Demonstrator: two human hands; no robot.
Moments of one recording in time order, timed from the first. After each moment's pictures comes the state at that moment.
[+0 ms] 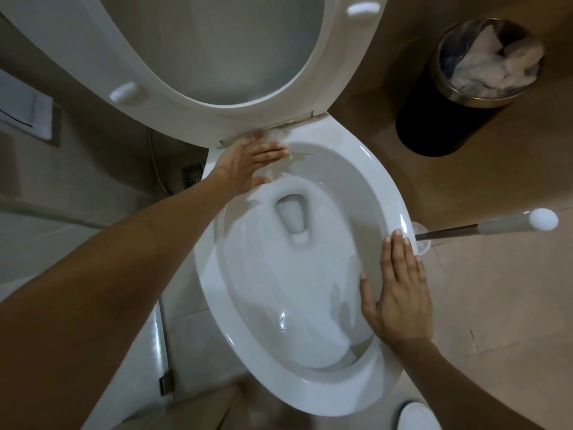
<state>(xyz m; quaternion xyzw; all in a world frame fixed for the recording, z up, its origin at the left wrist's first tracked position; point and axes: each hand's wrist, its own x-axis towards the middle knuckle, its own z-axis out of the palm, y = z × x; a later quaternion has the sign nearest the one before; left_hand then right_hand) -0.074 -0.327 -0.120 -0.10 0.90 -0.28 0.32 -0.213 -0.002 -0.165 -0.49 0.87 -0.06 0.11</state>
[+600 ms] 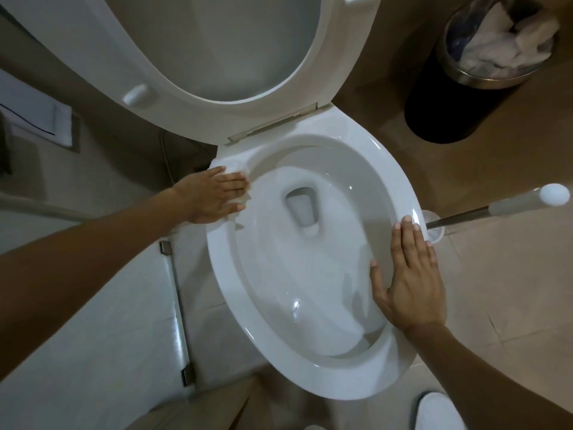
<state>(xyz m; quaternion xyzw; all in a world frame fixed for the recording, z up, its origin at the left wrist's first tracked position) -0.001 -0.308 -0.081 -0.09 0.88 -0.13 0.45 -0.213 -0.003 -0.163 -0.49 0.86 -0.07 0.10</state>
